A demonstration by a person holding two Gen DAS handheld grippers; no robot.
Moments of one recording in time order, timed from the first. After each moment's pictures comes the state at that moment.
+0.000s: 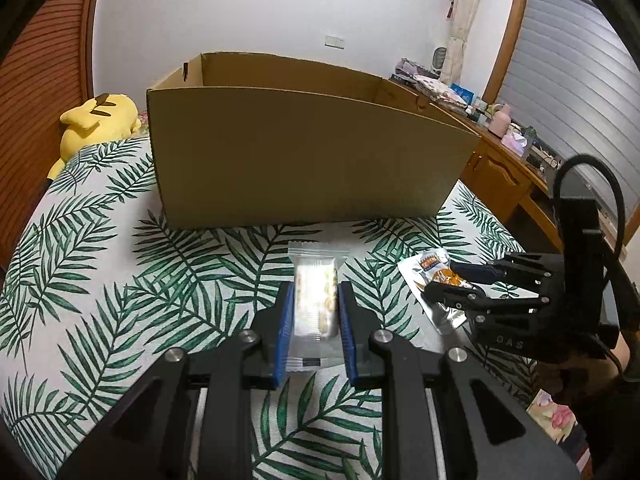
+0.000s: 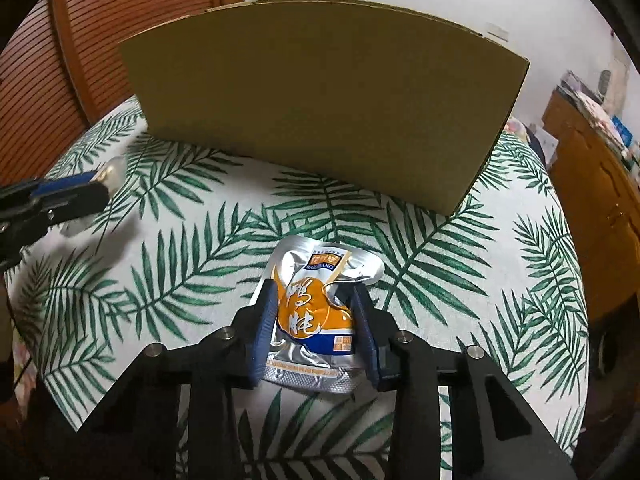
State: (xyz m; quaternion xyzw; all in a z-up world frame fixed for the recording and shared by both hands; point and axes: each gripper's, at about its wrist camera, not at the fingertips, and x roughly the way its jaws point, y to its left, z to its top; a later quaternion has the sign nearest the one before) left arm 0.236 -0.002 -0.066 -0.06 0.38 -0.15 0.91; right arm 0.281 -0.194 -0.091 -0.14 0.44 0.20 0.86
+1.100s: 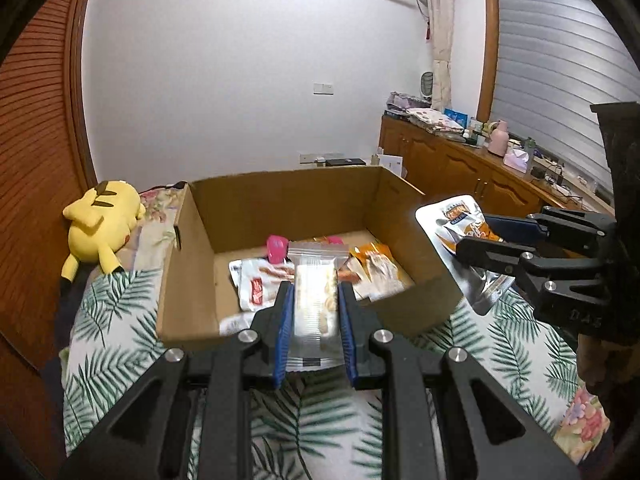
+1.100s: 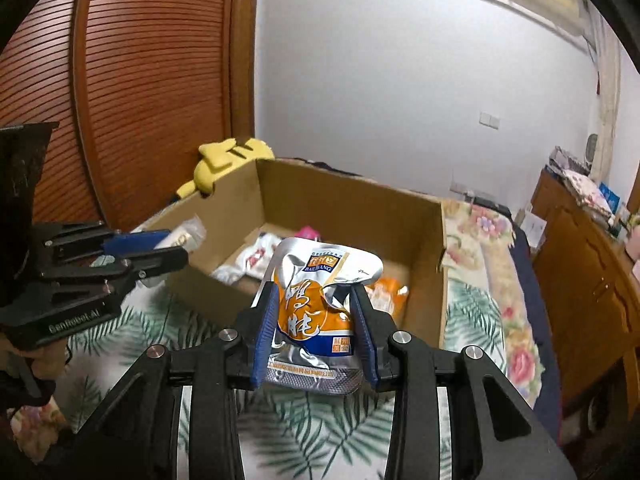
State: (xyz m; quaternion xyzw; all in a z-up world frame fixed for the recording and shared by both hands) left arm 0.317 -0.005 0.025 0.01 0.29 -0.15 0.94; right arm 0.323 -0.184 0.046 -0.12 0.29 0.22 0.92
